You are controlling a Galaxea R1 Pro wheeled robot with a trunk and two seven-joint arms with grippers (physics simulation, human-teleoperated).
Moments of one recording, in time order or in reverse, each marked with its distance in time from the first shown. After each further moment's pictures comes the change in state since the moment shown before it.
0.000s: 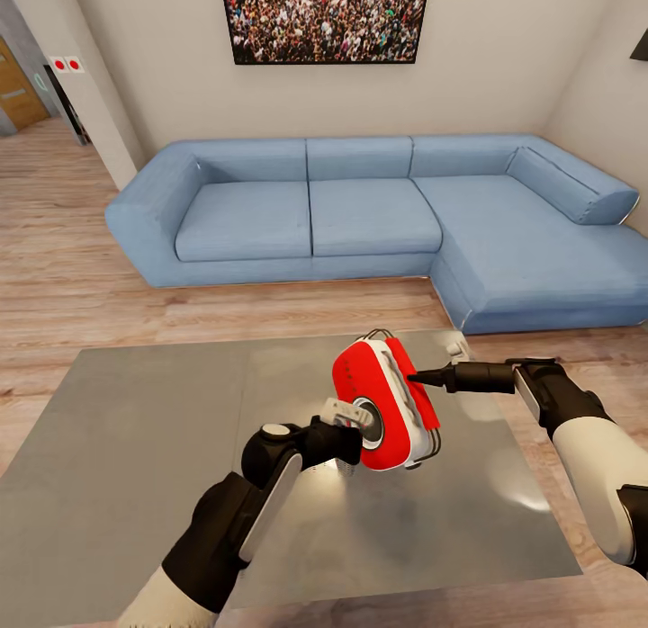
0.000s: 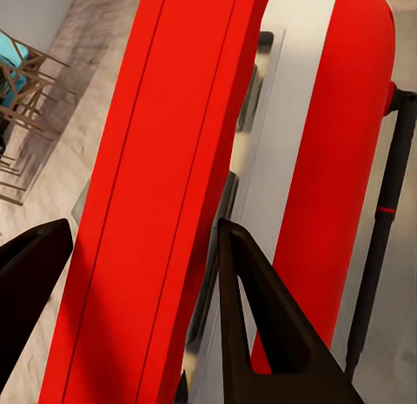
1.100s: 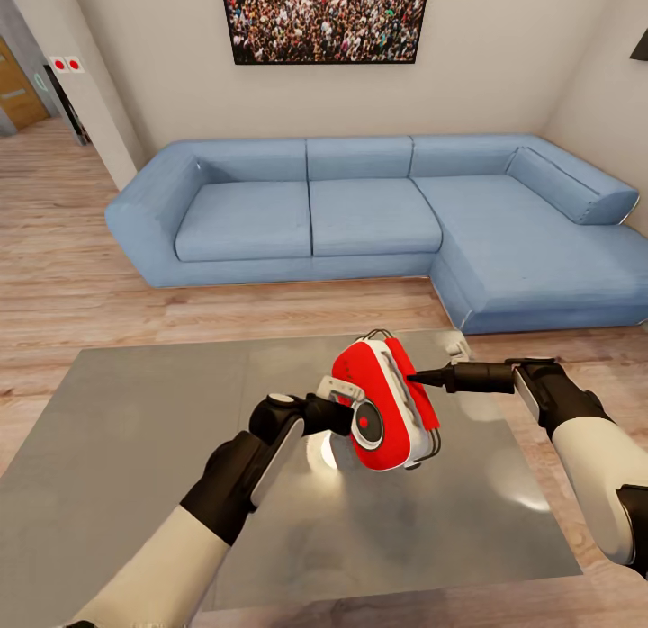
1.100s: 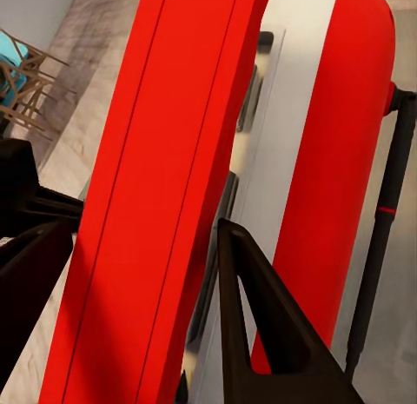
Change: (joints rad) left arm -0.172 0.000 0.012 0.216 -0.003 -0.027 0.015; right arm 0.000 0.001 0.000 0.000 0.002 0.000 0.000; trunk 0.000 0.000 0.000
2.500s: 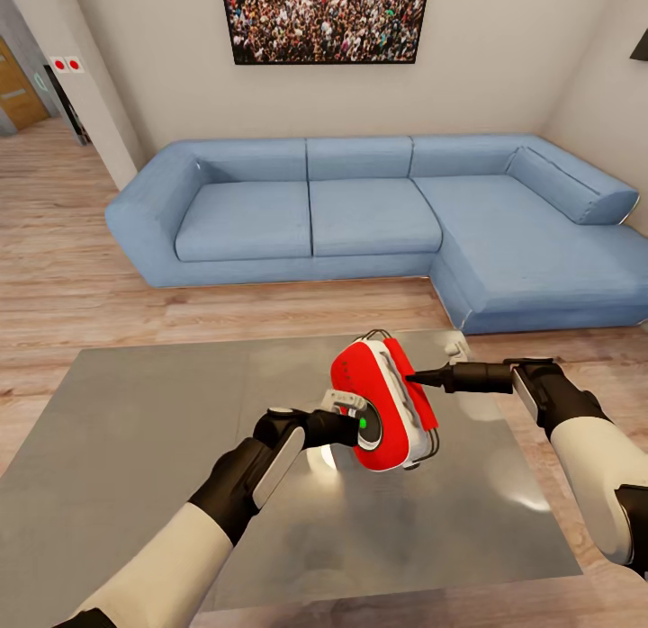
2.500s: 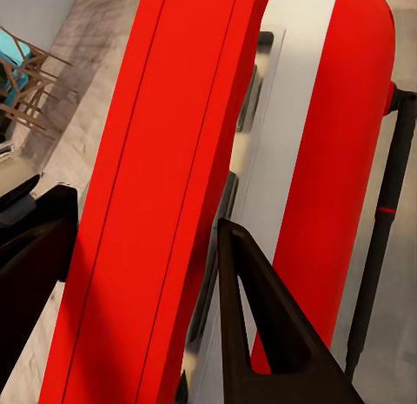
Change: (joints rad) left arm -0.015 0.000 -0.009 0.183 0.179 -0.138 -0.061; right arm 0.000 0.005 0.001 0.000 0.001 0.000 0.000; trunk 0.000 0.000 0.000
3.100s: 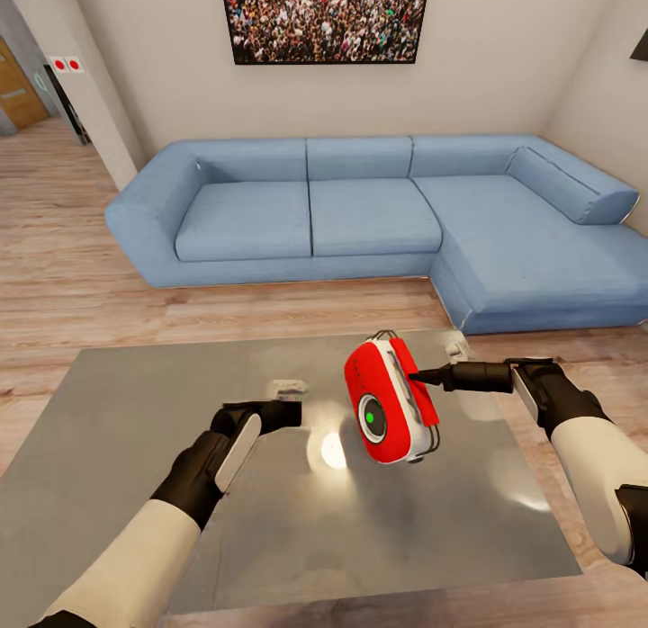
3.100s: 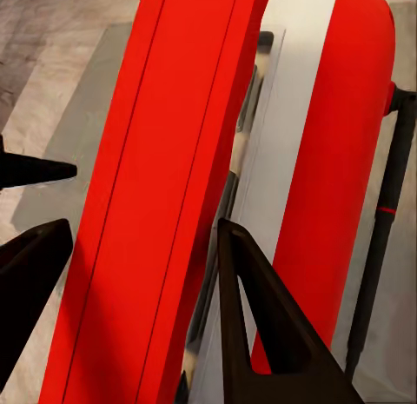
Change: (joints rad) left arm 0.002 0.093 0.189 -0.003 -0.008 0.015 0.214; right arm 0.000 -0.002 0.001 0.000 0.005 -0.001 -0.145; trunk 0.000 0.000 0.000
